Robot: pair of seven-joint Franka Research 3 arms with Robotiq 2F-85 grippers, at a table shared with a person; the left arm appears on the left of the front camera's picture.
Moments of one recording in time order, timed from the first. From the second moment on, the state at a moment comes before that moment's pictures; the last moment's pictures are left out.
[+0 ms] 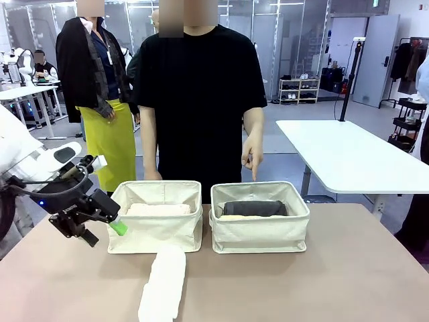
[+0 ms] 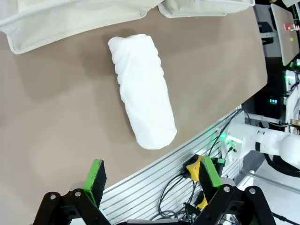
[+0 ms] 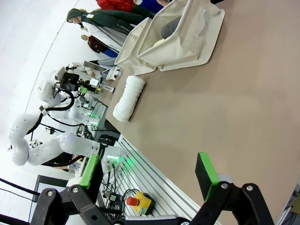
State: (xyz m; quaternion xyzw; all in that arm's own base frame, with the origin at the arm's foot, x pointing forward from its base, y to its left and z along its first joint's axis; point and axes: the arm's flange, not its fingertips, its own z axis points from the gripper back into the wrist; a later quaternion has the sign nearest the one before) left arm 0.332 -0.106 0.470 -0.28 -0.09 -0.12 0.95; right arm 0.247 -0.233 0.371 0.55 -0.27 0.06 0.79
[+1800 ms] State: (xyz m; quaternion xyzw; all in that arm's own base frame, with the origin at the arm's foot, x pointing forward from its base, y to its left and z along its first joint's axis) left arm 0.366 -0.257 0.352 -0.09 -0.04 -0.02 0.99; right arm 0.247 -0.232 0.371 0.55 -0.27 0.06 0.79
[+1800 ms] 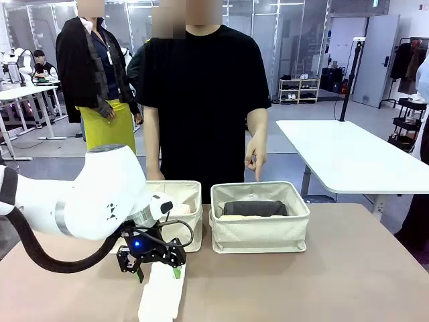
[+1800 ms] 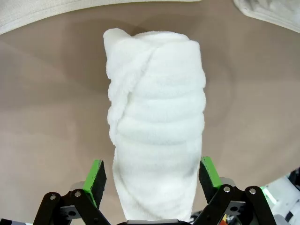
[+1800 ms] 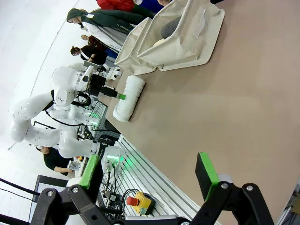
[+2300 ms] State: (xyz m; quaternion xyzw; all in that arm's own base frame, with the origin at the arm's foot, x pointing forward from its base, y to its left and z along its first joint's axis) left arm 0.374 -0.271 0.327 -0.09 -0.04 -0.02 1.00; right arm 0.247 -0.232 0.371 0.55 -0.27 0.06 0.79
